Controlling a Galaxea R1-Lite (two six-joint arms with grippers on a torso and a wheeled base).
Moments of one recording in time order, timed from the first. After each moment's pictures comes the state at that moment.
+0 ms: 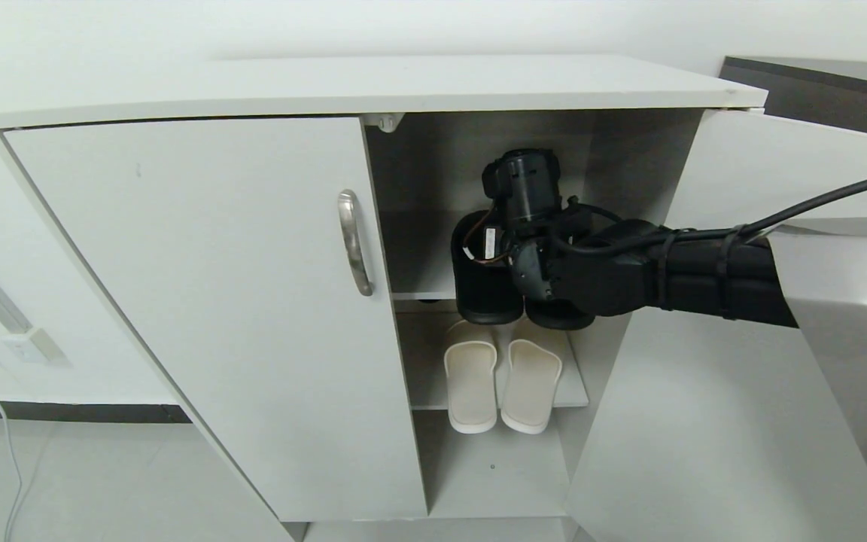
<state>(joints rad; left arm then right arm) 0.00 0.00 0.00 0.00 0.01 0.00 0.73 2.25 -2.00 0.02 -0.74 0.24</state>
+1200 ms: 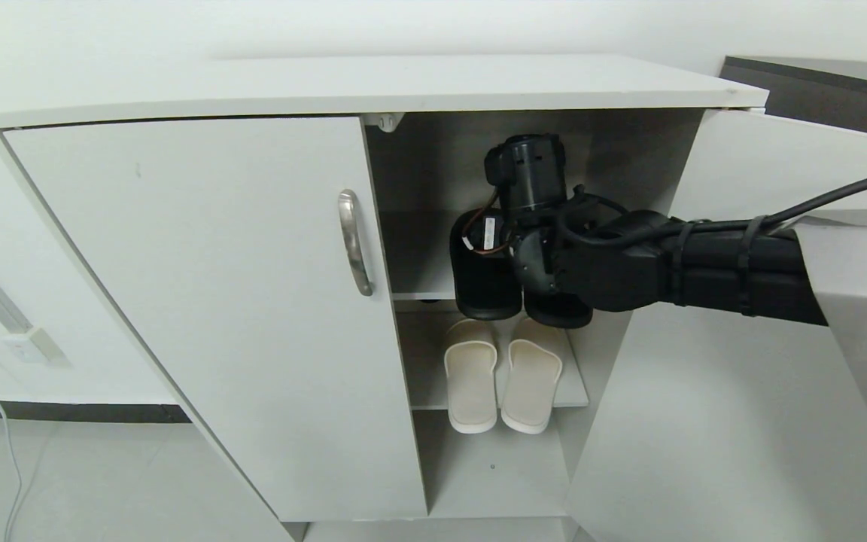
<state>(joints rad) 0.00 0.00 0.00 0.00 0.01 0.00 0.75 2.21 -1.99 0.01 -0.75 0.25</state>
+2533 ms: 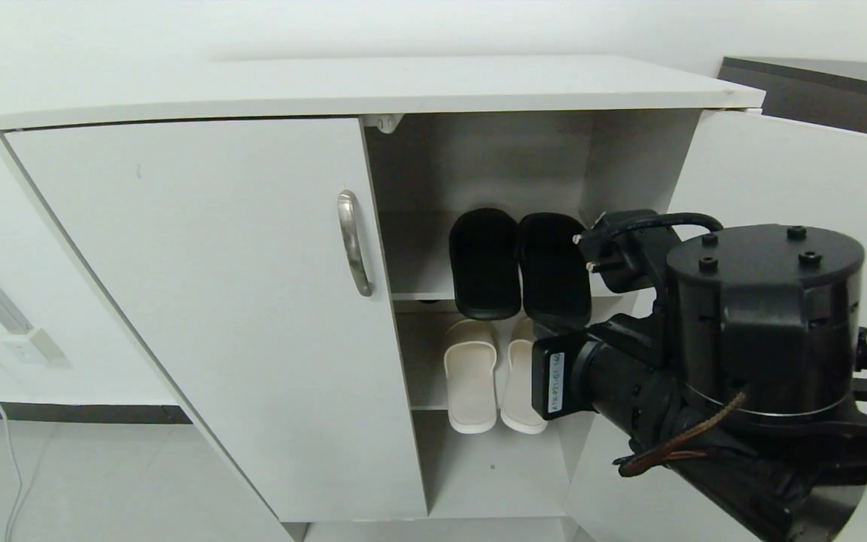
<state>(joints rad) 0.00 0.00 0.00 0.00 0.01 0.00 1.05 1.61 -0.98 -0.38 -0.63 0.26</state>
